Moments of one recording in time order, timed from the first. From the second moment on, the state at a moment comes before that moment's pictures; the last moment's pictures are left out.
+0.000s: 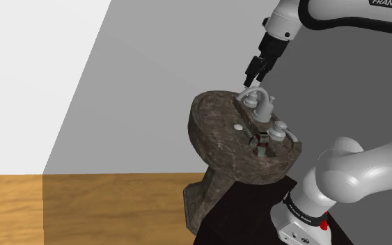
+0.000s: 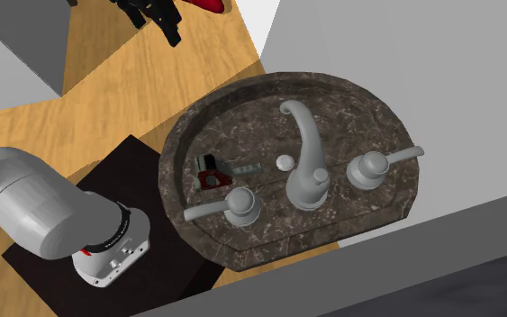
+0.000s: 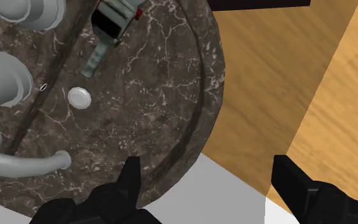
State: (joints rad) arm 0.00 -0.78 -0.02 -2.34 -0.06 1.71 0.03
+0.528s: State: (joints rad) arm -0.04 -0.82 -0.08 -2.51 -0.10 1.78 0.01
